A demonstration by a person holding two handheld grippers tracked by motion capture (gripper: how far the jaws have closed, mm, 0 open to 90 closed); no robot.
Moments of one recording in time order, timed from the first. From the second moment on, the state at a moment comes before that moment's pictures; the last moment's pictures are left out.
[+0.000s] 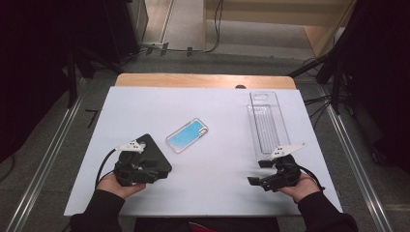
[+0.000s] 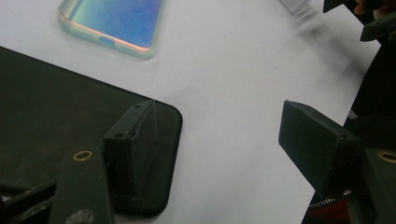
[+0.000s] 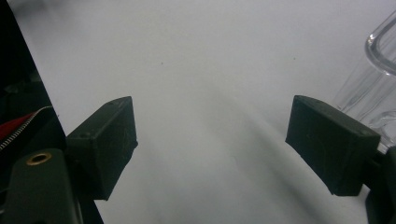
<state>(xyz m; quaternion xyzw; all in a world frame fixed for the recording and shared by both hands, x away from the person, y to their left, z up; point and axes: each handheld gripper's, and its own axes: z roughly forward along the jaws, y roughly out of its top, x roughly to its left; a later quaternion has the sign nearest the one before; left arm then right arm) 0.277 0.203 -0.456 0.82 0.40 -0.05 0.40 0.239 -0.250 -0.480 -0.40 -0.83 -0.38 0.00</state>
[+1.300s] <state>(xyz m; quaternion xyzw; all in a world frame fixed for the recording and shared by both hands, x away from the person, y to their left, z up) 0.329 0.153 -0.487 0.87 0.39 -0.06 0.28 0.238 -0.250 -0.480 -0.39 -0.84 -0.38 0.00</state>
